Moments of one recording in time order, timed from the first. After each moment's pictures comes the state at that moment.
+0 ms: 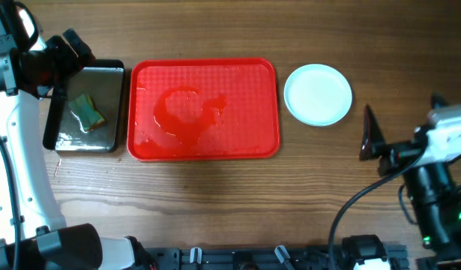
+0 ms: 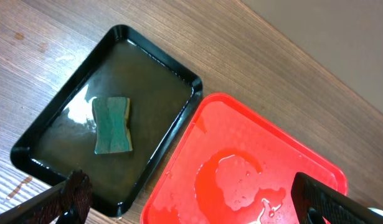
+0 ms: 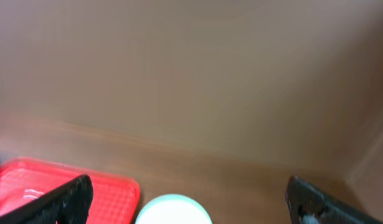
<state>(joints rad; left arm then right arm) 0.28 1.59 1.75 -1.12 0.10 -0.35 0.09 0.54 1.04 -0.55 -0.03 -0.15</state>
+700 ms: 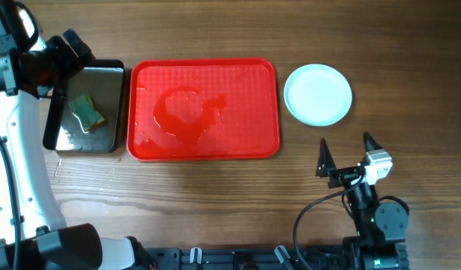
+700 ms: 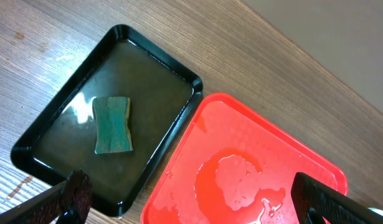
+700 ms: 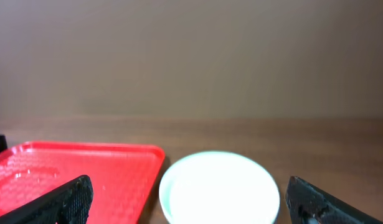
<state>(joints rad) 0.28 1.59 1.75 -1.12 0.10 -0.35 0.06 0.02 0.02 0.01 -0.11 0.08</state>
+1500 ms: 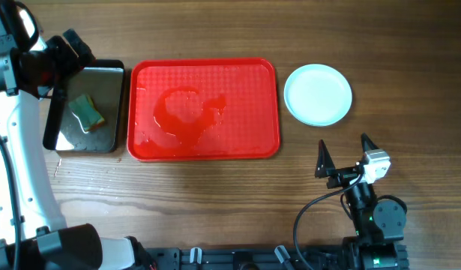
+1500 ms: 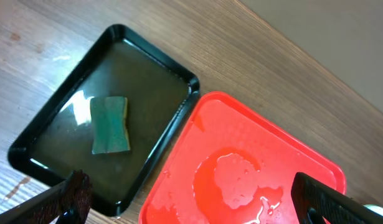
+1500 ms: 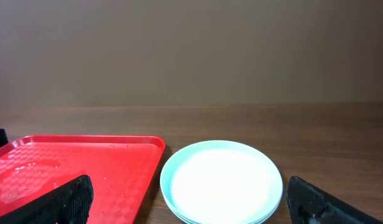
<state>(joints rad) 0.26 1.58 1.75 -1.12 0.10 -0.35 0.06 0.02 0.01 0.00 -0.11 0.09</state>
